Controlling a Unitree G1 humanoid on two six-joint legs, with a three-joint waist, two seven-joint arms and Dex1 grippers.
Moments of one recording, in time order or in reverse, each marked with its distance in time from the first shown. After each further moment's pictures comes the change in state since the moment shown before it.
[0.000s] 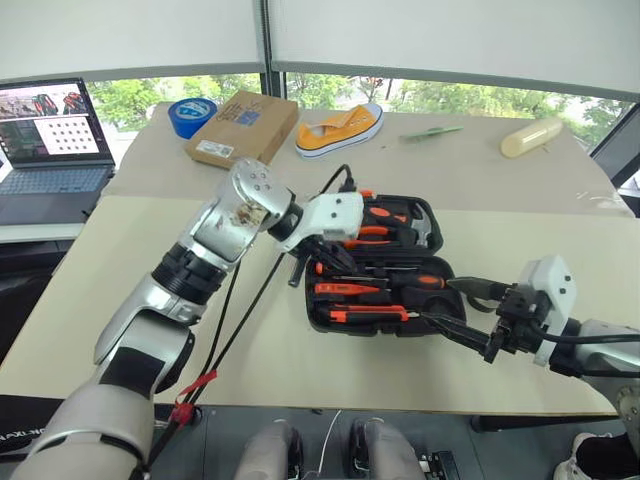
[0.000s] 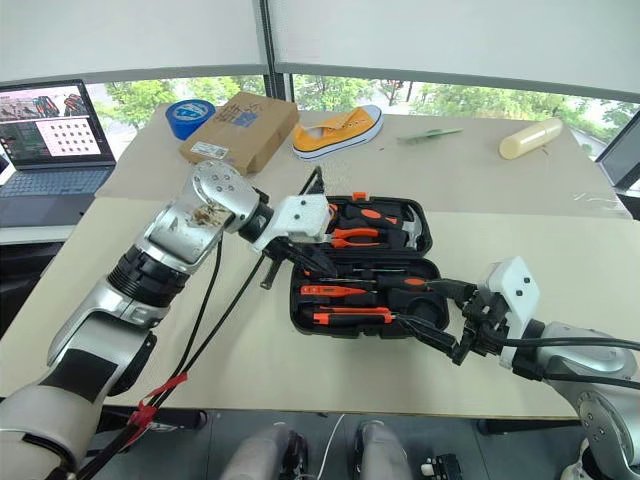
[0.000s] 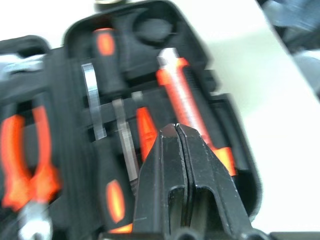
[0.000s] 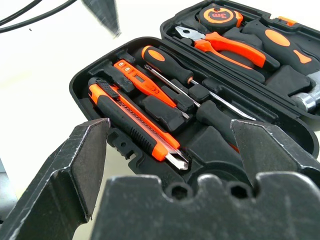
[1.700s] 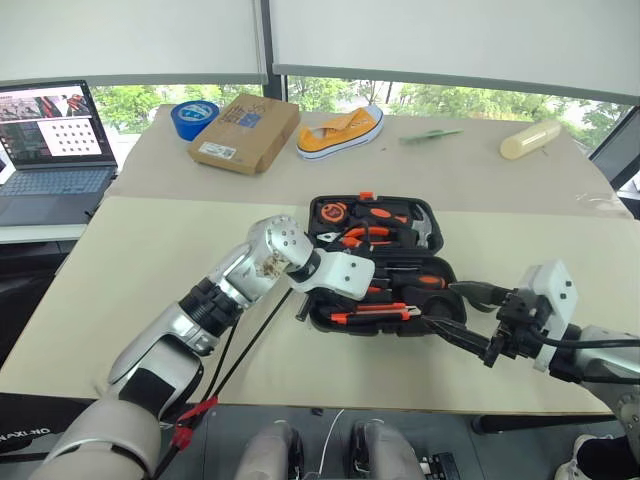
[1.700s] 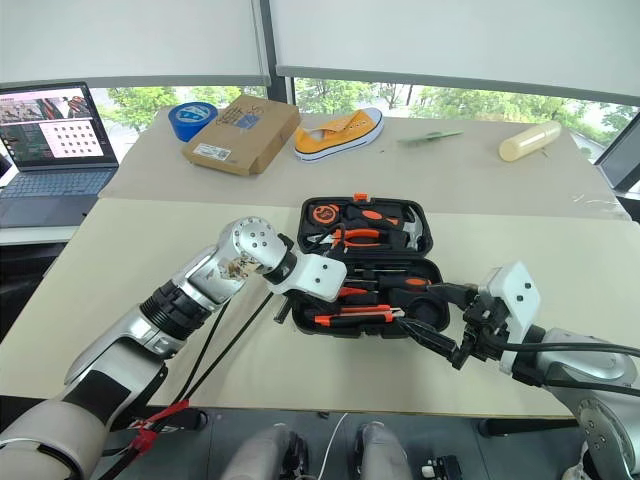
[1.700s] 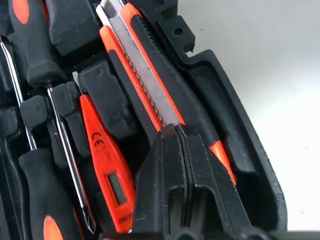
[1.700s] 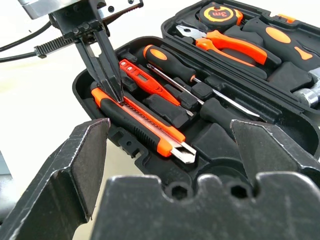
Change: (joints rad) left arm 0.076 -0.078 -0.102 0.065 0.162 -0.207 0.114; right arm 0.035 0.011 -0.009 -0.018 0.010 0.000 -0.022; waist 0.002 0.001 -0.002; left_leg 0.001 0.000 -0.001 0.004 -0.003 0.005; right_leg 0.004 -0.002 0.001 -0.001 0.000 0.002
